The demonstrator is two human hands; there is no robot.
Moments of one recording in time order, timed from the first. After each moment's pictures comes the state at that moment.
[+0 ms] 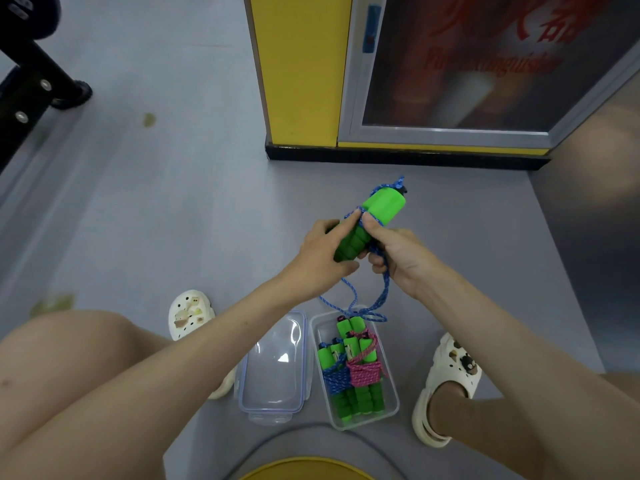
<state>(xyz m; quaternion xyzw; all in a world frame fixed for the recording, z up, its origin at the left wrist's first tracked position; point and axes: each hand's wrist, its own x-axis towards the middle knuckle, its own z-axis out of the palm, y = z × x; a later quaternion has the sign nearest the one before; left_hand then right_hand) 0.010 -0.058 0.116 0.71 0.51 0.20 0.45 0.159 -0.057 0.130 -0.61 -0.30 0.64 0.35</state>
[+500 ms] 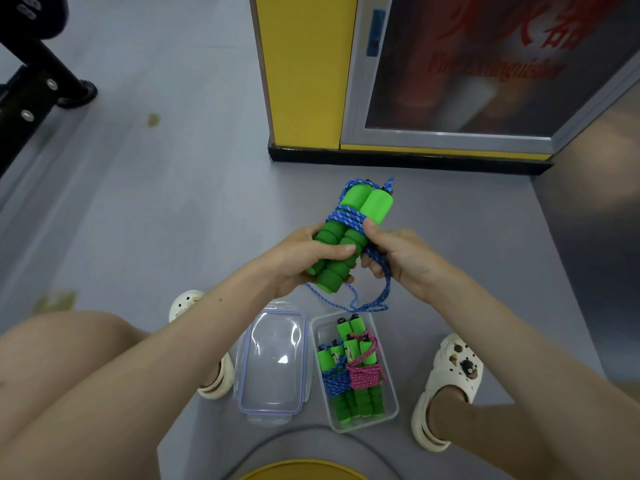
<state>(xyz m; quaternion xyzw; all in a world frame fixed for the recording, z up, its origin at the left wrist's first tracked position) -0.011 -0.053 0.147 0.40 0.49 0.21 0.74 0.166 -0.060 0.137 -0.57 -0.39 0.66 0.30</state>
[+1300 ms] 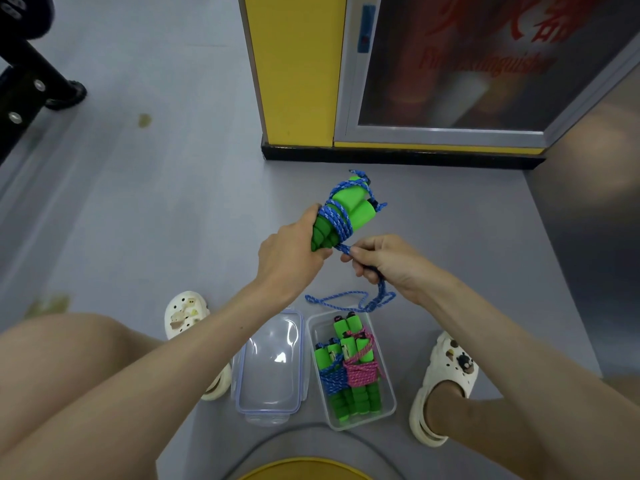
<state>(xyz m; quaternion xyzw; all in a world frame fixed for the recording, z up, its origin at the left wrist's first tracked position) -0.002 -0.059 0.130 0.72 0.65 0.14 0.20 0.163 -0.068 0.133 -0.61 -0.46 0.61 0.22</state>
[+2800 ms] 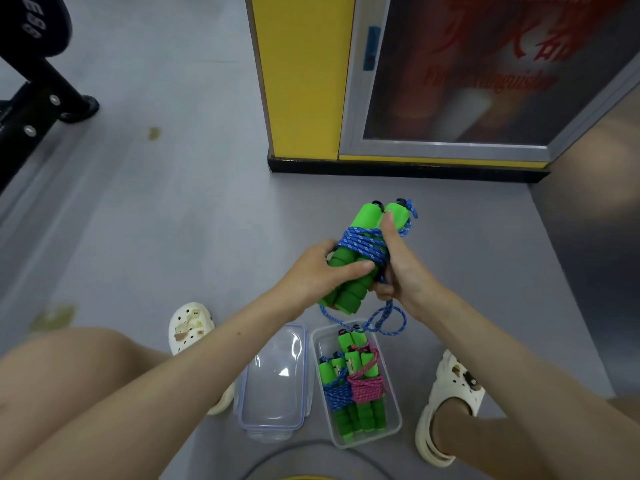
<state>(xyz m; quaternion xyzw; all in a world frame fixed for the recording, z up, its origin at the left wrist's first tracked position) 0.007 -0.063 0.137 0.49 0.55 0.23 0.63 0.158 -0.065 0.133 -0.59 -0.36 0.66 0.29</state>
